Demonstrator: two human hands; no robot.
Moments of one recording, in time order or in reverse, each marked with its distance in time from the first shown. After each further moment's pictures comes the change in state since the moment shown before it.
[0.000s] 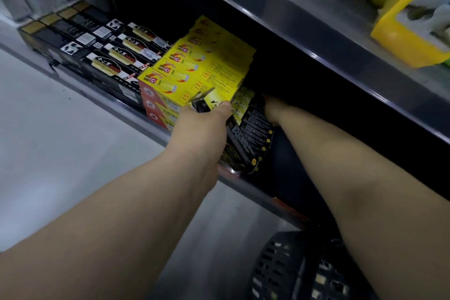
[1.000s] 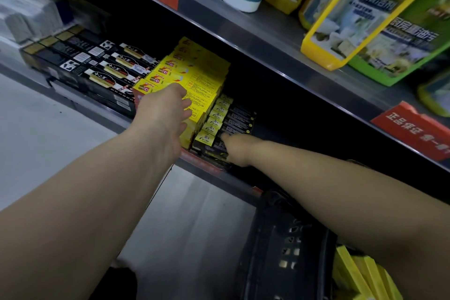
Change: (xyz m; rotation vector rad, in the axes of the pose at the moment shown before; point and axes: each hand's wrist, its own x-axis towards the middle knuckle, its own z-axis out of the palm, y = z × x) left_hand -0.036 0.032 -0.022 -0.066 -0.048 0.049; right_hand -0.140 -0.011 0.016 -0.688 -0.250 -0.343
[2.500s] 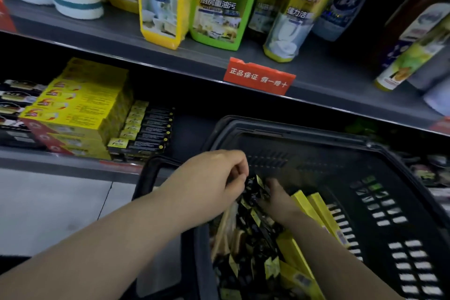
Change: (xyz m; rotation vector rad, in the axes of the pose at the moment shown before) left_hand -0.131 -0.113 0.085 1.234 -0.922 0.969; right_hand -0.181 0.128 0.239 0.989 0.381 0.581
